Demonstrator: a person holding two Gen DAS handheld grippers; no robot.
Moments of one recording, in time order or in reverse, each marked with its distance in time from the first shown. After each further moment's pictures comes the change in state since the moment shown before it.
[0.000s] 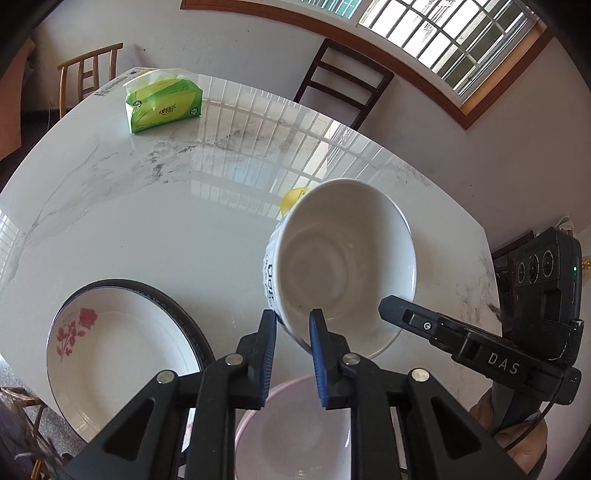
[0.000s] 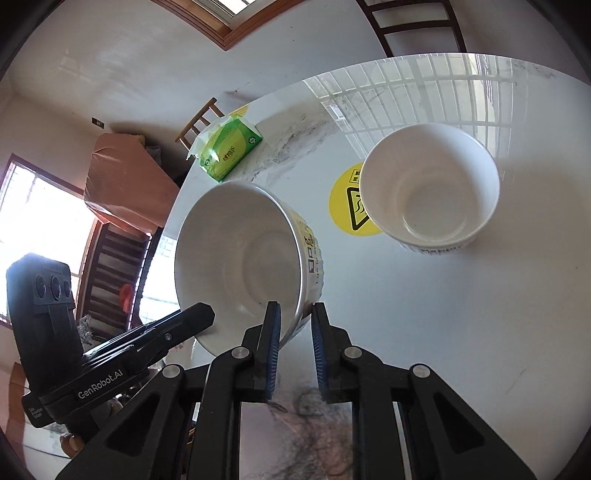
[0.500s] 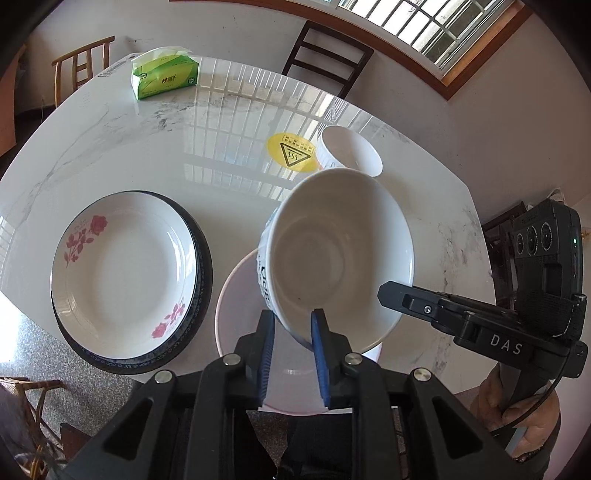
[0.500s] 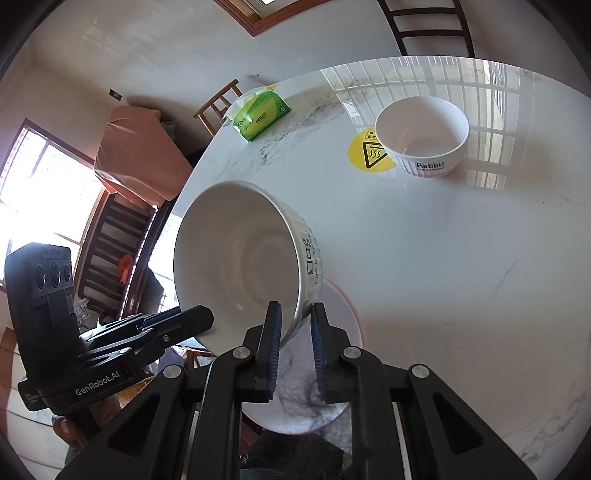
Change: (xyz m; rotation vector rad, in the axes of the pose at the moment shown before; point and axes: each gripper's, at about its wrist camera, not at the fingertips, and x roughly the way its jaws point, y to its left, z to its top) left arm -0.031 -0.009 -0.096 0.044 0.072 -0.018; right arm -0.047 0.025 -0.088 -0.082 0.038 -0.015
